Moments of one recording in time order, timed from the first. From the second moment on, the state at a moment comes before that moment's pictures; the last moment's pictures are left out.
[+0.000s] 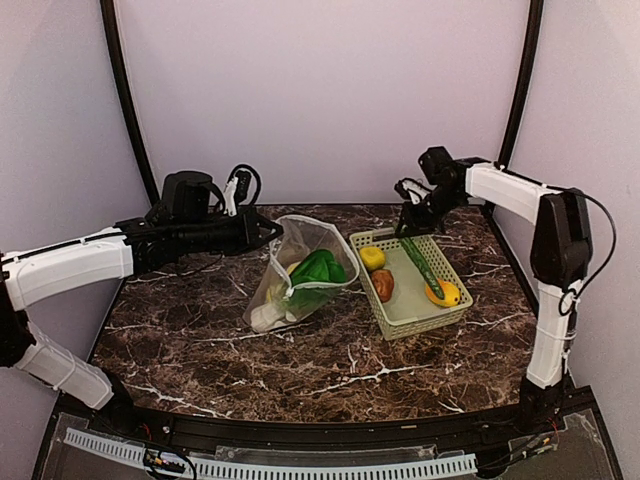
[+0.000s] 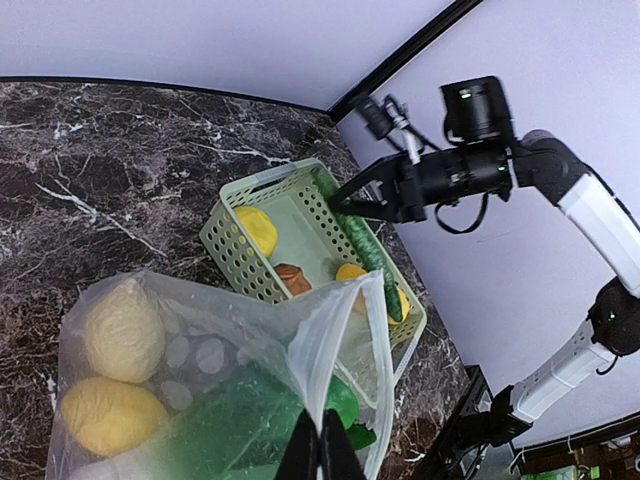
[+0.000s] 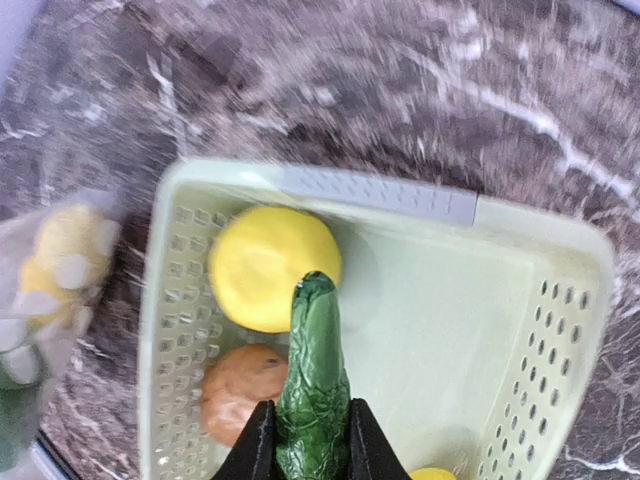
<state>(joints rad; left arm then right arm) -0.69 1.35 1.04 -0.08 0.25 -0.68 0.36 2.06 1.79 -0.89 -0.30 0.06</state>
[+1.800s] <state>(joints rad) -0.69 1.37 1.04 0.04 0.07 -0.90 0.59 2.02 1.91 0.04 -0.78 0.68</state>
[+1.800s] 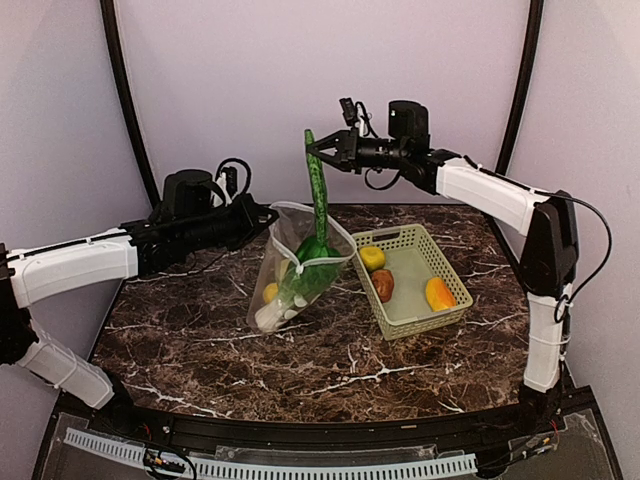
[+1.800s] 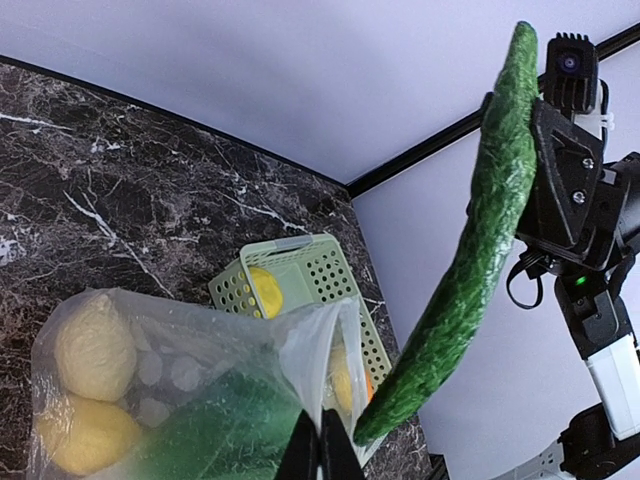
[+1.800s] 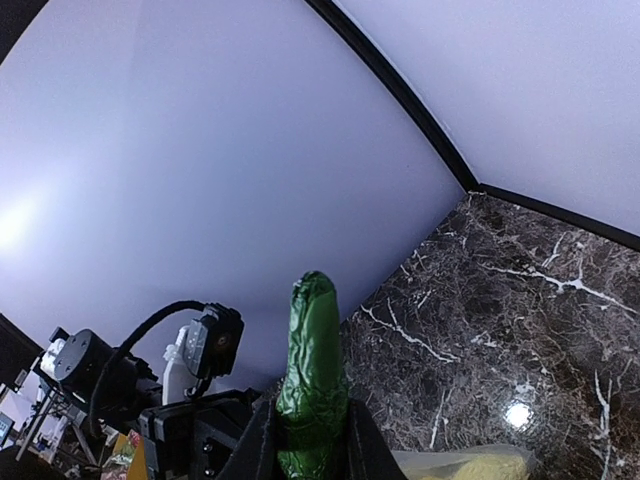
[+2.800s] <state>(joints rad) -0.68 1.28 0.95 0.06 -0.02 -0.88 0.50 1.78 1.55 -0.01 -0.96 0.34</state>
